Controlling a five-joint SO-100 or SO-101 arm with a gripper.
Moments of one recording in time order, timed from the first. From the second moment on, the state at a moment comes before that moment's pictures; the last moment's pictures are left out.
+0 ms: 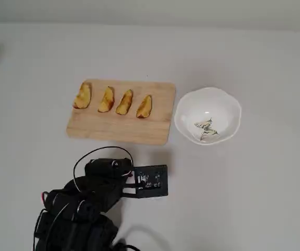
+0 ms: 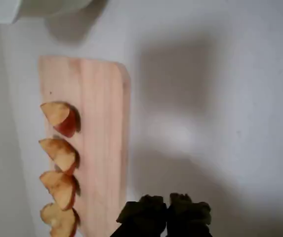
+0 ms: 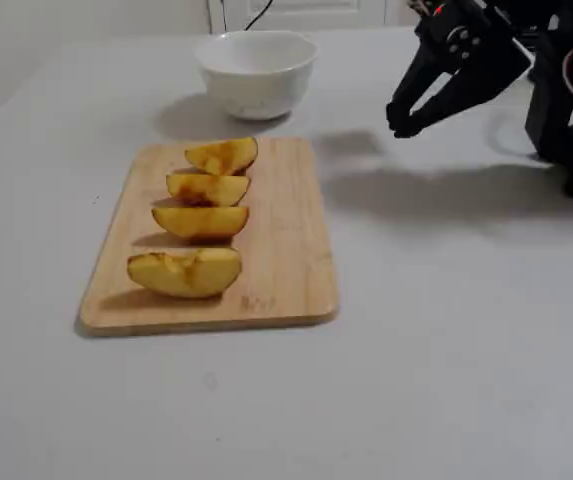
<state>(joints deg) -2.7 189.9 175.2 61.7 -6.4</state>
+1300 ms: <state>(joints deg) -69.6 191.3 178.2 75.5 -68.1</state>
